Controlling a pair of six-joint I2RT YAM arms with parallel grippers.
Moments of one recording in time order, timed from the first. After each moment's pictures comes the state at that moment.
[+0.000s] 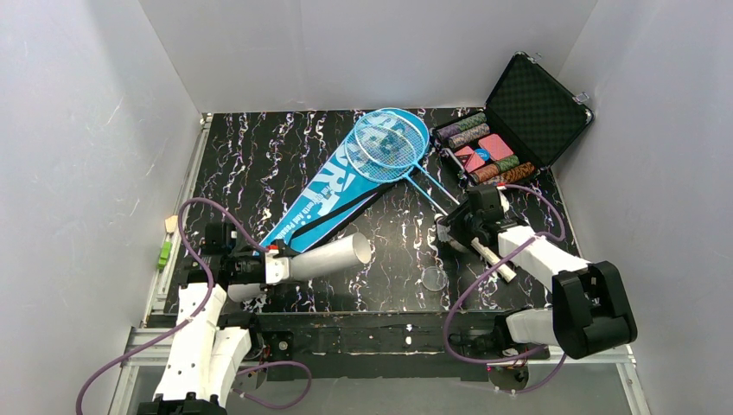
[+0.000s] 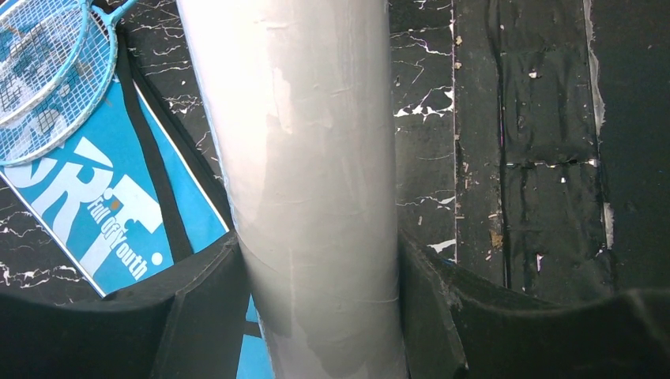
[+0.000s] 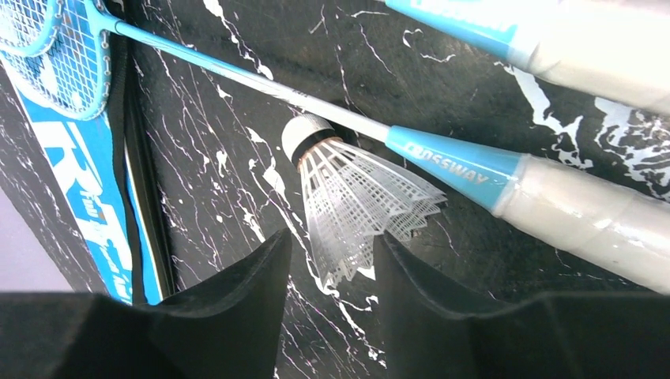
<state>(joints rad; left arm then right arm) 0.04 0.71 0.64 -1.11 1.11 1.49 0.31 1.28 0.61 -0.20 0.03 1.07</state>
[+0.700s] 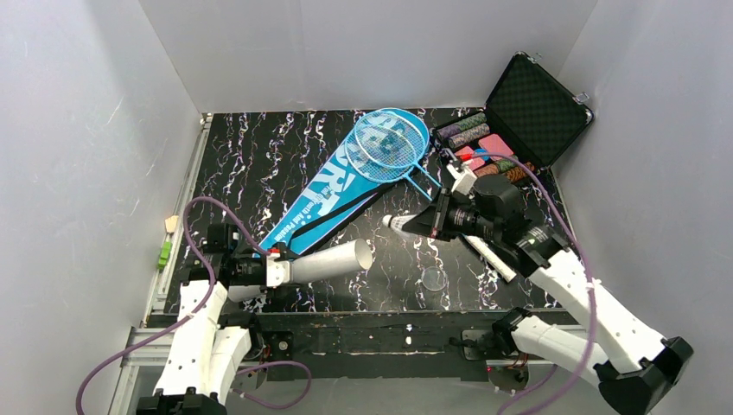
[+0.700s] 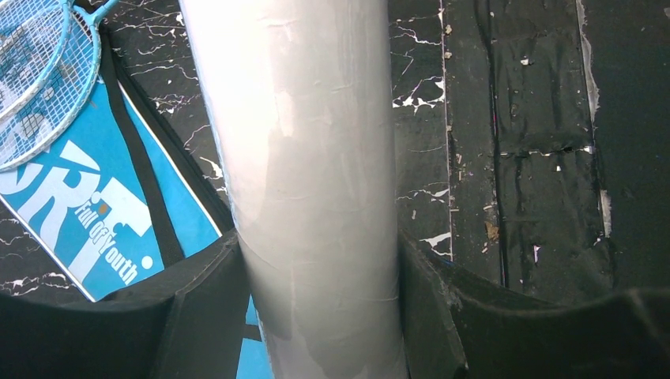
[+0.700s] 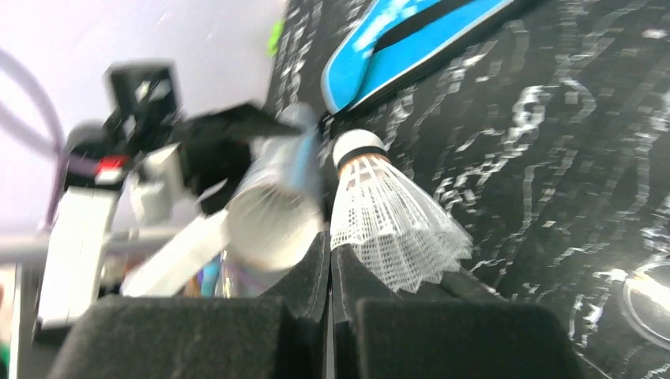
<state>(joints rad) 0.04 0.72 0.63 -1.13 1.10 1.56 0.61 0.91 0.89 -0.44 -0.33 0.86</state>
